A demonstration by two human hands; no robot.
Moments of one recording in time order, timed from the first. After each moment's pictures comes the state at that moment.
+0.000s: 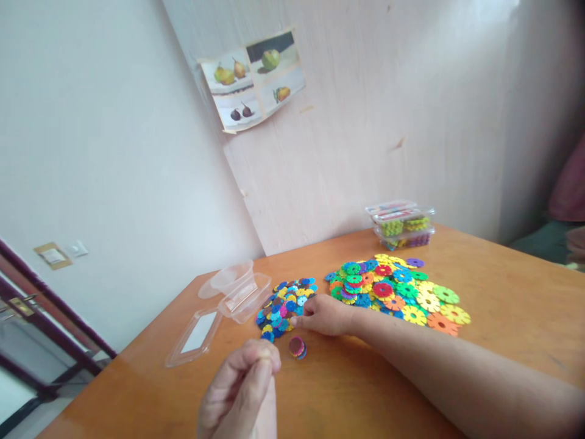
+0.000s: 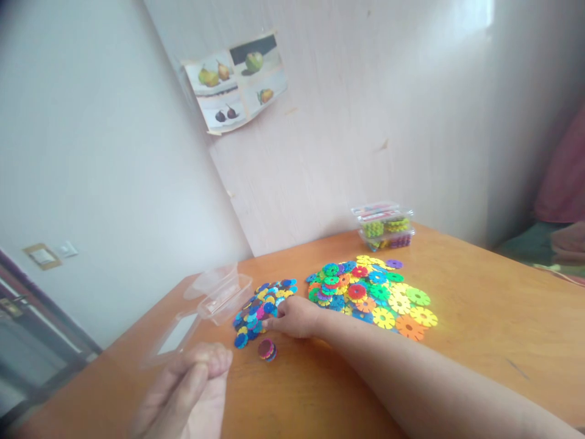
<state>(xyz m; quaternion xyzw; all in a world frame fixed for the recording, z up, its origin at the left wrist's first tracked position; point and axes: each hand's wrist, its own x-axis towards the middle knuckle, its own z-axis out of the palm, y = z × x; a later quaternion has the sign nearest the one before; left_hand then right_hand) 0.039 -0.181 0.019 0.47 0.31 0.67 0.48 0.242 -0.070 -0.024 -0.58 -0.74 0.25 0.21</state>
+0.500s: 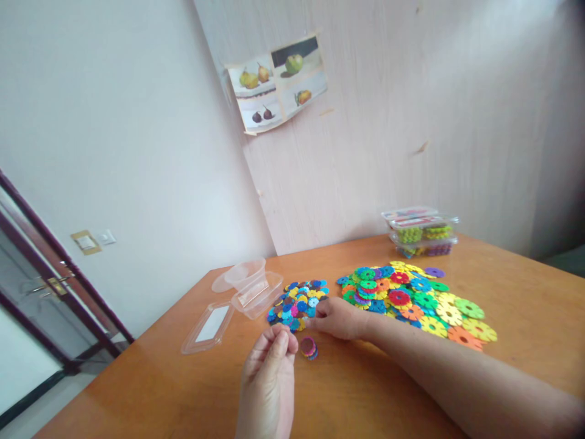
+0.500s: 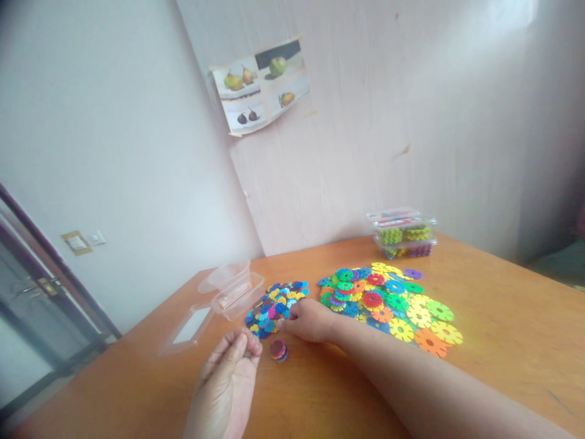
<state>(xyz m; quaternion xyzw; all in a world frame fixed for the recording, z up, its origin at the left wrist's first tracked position) 0.057 -0.155 -0.003 0.37 0.30 0.65 0.59 0.242 -0.066 -0.032 -0.58 -0.74 0.25 0.23</state>
